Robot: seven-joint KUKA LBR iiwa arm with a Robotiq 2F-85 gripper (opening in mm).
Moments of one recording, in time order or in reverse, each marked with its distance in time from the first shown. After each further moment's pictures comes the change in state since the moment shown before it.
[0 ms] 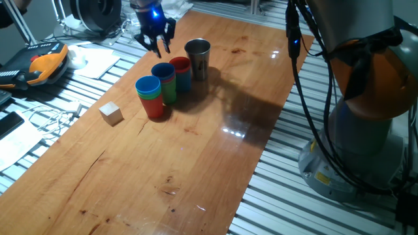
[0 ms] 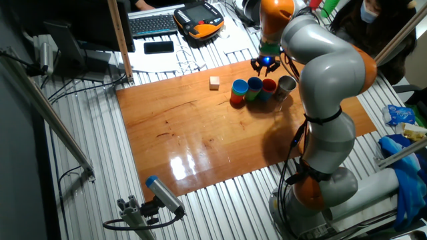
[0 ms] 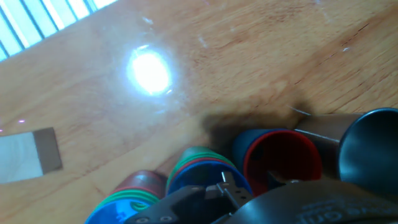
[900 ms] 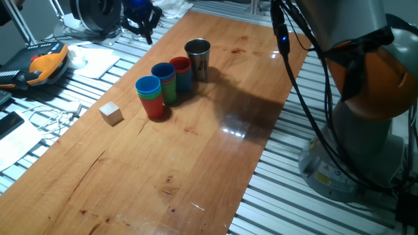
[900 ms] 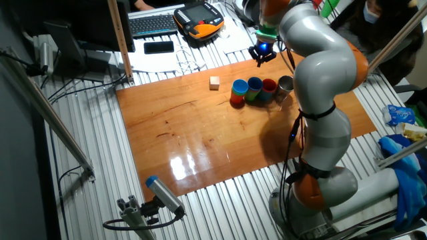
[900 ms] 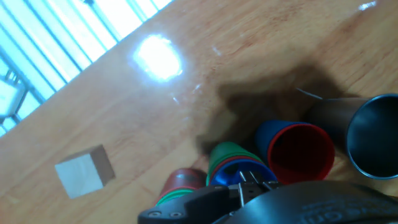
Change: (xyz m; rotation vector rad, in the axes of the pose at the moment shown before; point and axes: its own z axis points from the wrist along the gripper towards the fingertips) arm -0.011 0.021 -0.038 0.002 0.031 0.147
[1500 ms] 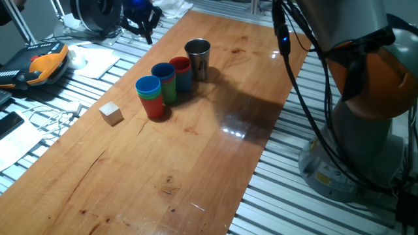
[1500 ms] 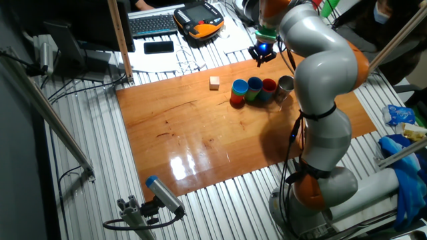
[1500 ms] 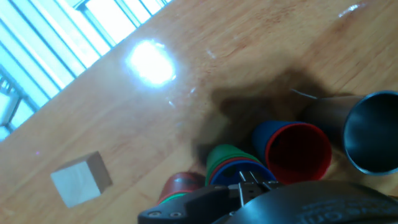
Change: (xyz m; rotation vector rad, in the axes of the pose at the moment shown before) arm 0.000 0.000 0.000 -0.006 0.015 0.065
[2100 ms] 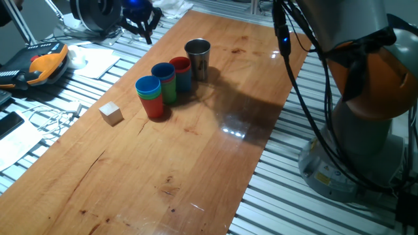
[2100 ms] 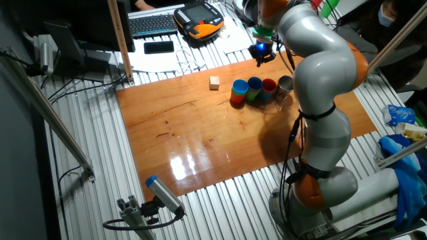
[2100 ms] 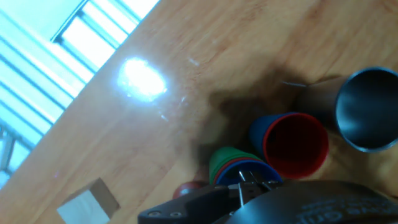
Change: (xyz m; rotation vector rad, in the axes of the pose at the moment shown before) arm 0.001 0.000 0.000 -0.006 0.013 0.208
